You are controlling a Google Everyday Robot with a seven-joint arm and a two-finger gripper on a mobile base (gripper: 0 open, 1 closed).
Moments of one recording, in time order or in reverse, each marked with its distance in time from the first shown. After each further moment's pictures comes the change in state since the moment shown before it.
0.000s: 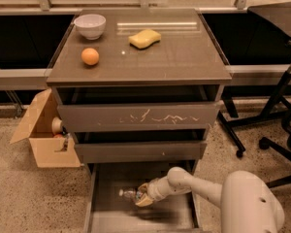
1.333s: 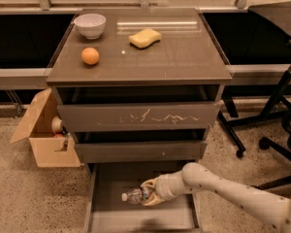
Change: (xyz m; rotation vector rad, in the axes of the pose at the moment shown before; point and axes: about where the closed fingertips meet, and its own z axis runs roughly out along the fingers) arm -0.079 0.052 -0.133 0.050 -0.047 -0.330
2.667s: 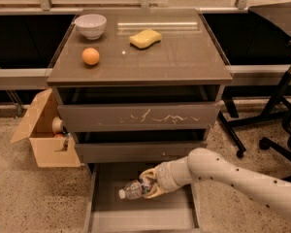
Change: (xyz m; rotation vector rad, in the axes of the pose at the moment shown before) arm -0.112 -0.001 -0.096 0.008 0.051 -0.217
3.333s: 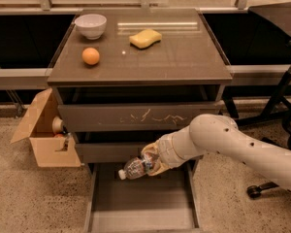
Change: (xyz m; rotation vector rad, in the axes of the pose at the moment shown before) arm -0.075 -0.067 -0.103 0.012 0.167 -0.145
